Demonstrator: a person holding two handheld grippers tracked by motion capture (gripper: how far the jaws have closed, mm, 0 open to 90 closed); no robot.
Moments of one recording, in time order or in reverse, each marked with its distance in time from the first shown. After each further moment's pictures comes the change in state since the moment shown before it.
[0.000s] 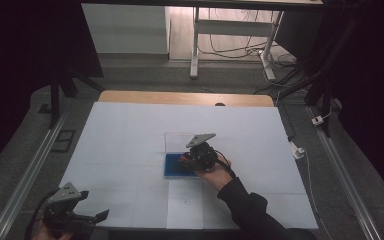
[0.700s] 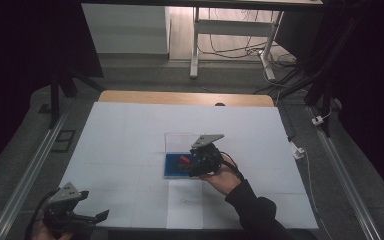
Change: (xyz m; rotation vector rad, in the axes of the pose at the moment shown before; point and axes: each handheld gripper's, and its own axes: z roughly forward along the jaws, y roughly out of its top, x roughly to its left) left arm 0.000 0.000 0.000 0.000 0.003 0.004; right arm 0.011 0.001 -0.030 -0.058 0.028 0.036
